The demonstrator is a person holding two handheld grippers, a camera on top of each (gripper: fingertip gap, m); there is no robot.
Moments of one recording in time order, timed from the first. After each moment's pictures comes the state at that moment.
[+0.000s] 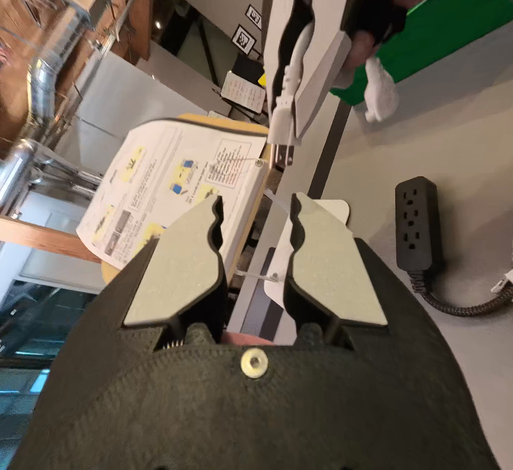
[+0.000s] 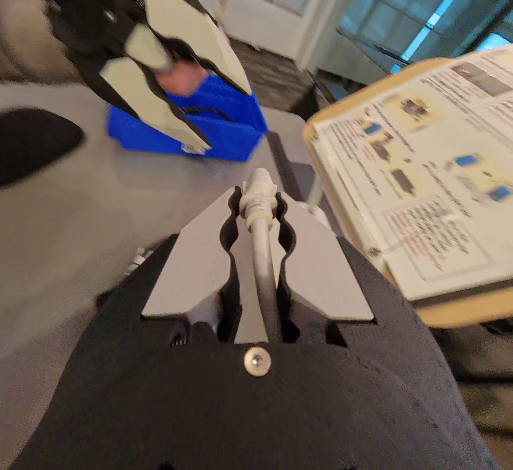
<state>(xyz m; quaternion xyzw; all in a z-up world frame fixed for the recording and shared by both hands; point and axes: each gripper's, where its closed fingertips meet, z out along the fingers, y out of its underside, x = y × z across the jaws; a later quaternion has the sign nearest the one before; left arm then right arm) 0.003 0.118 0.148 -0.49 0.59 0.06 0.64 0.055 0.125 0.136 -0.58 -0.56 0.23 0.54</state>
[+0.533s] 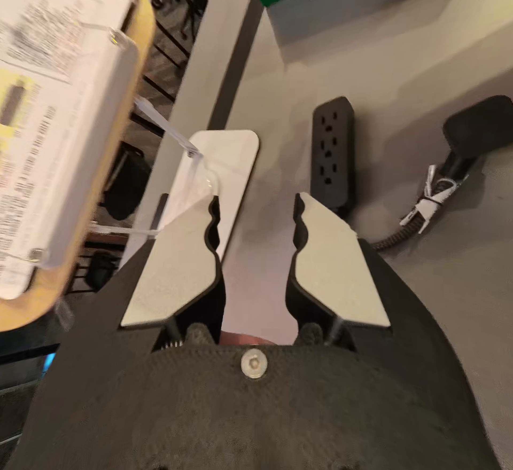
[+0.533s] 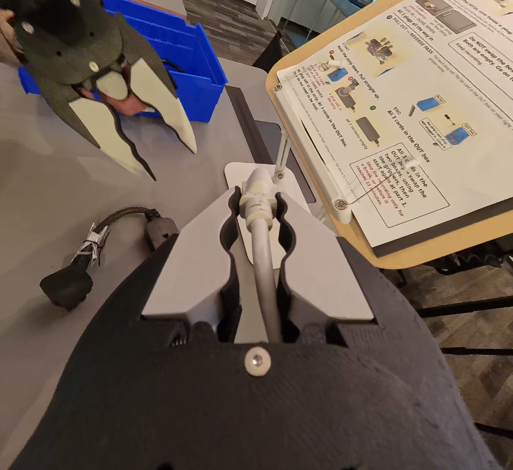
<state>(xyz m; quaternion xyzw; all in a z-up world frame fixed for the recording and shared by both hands) -0.009 0.137 0.023 -0.62 0.63 -0.04 0.47 0.083 0.159 0.114 -0.63 -0.53 0.15 0.54</state>
